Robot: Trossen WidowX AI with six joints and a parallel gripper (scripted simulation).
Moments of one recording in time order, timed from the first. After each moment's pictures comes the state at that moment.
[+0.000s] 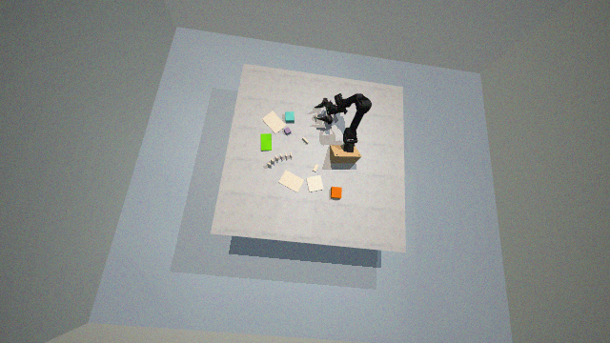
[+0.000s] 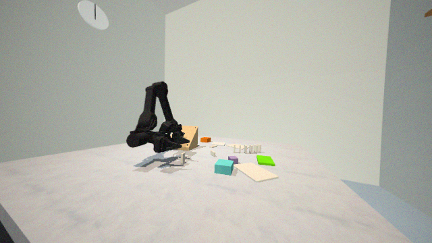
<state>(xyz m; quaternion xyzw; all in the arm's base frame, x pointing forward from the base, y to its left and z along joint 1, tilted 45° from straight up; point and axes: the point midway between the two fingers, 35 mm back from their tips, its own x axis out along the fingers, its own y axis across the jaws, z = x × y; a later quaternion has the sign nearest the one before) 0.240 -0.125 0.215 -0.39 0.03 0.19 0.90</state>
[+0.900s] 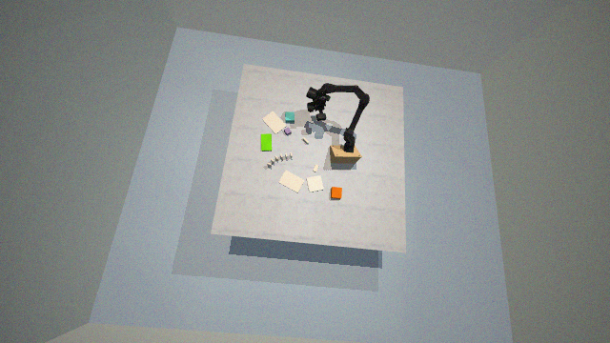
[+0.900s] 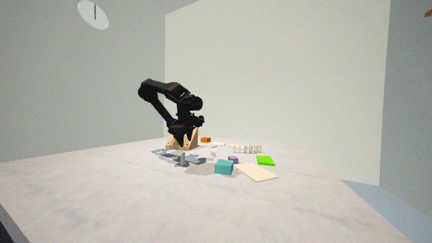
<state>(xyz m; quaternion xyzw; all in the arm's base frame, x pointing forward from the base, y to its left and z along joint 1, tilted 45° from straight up) 0.254 -0.089 0.222 -0.38 0.61 -0.08 0.69</state>
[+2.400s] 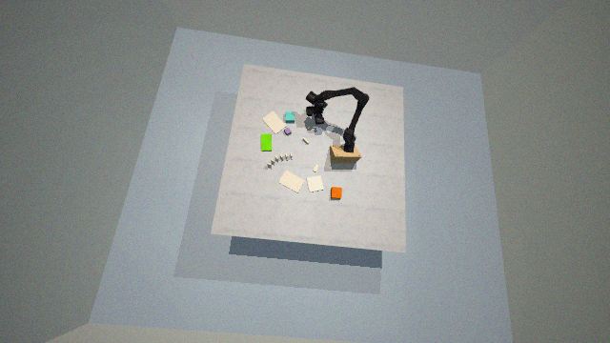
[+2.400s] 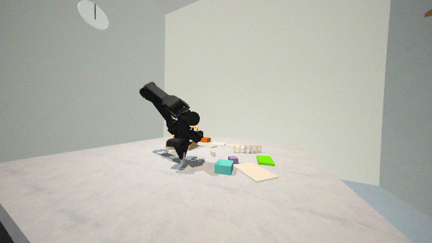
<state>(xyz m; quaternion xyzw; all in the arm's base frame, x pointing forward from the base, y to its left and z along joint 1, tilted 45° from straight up) 0.269 -0.144 0.189 -0.41 0.61 -0.14 0.67</state>
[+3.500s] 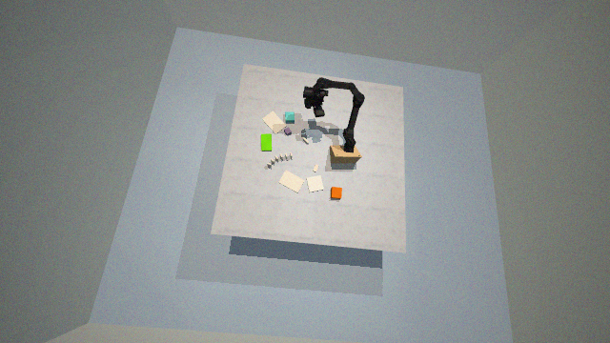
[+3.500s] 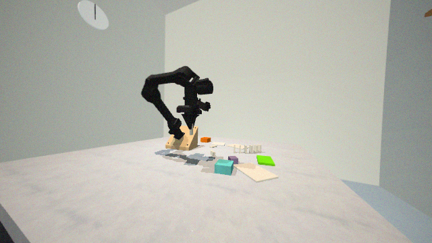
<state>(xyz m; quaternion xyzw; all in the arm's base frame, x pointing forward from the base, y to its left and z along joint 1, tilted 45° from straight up) 0.264 -0.032 0.267 -0.43 0.60 -0.10 0.66</state>
